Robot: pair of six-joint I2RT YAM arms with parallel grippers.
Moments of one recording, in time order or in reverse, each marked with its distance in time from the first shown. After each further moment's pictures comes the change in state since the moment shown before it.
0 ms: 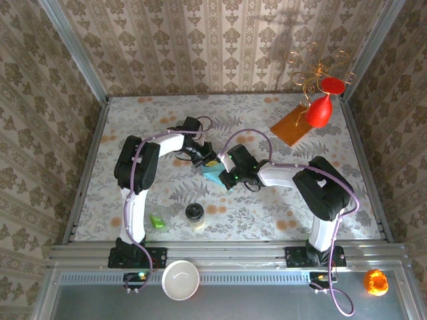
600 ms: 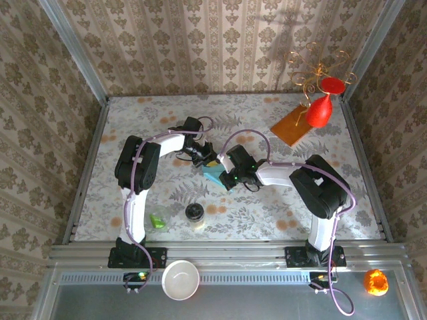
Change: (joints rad) left arm -0.004 0.002 0.000 0.000 0.008 0.008; right arm 0.000 0.034 0.019 -0.023 0.003 0.000
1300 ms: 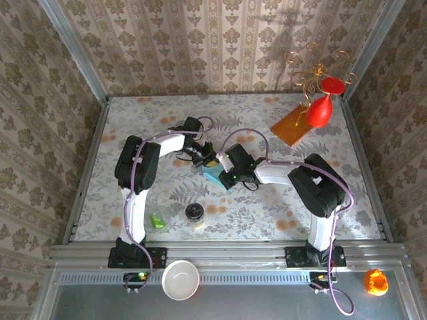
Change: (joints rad) left arm 0.001 -0.007 -0.007 0.012 -0.005 -0.008; right arm 0.000 0.019 0.035 -0.042 -0.003 0.000
